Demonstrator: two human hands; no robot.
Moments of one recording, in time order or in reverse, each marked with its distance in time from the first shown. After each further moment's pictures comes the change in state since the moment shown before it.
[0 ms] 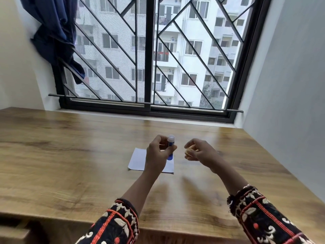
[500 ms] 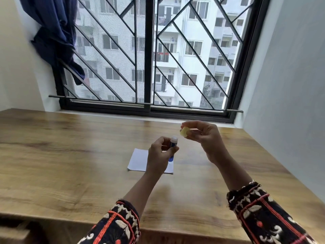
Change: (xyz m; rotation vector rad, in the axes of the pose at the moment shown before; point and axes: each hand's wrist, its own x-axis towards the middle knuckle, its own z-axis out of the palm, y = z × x) left_hand -0.003 0.004 0.005 0.030 -0.005 -0.011; right_hand -0.008 -0.037 -0.011 0.500 0.102 -0.386
